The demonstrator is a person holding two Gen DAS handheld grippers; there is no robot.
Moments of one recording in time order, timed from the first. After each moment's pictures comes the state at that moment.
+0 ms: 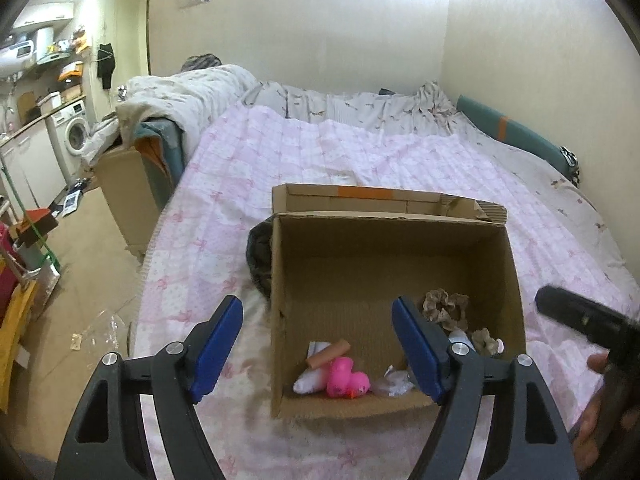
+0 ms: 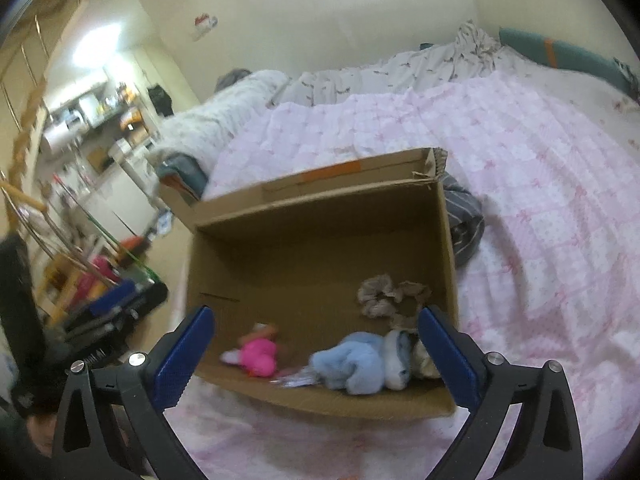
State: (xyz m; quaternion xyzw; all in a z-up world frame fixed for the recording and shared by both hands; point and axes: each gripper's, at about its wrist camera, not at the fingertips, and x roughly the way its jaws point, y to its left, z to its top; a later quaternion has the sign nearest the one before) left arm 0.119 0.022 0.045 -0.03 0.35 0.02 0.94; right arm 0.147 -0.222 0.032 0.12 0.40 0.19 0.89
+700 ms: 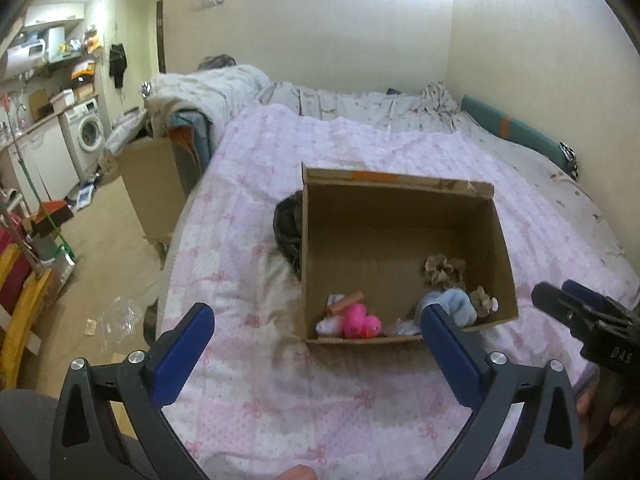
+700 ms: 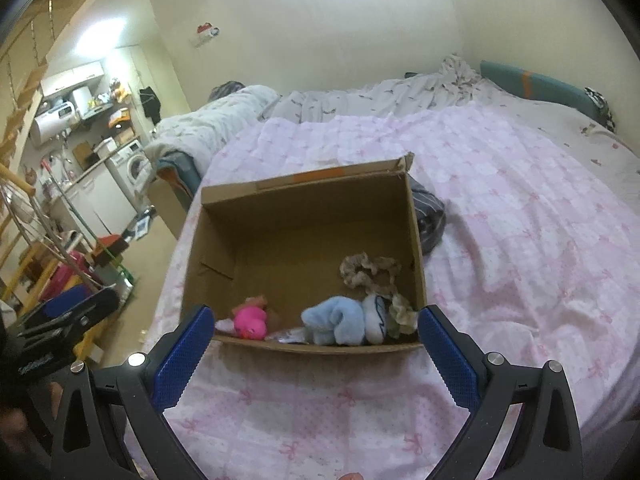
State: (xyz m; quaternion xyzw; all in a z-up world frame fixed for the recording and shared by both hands) left arm 0.044 0.030 0.049 -0.03 0.36 0.03 0.93; right arm 0.070 -0.215 0.040 0.07 0.37 0.14 0.92
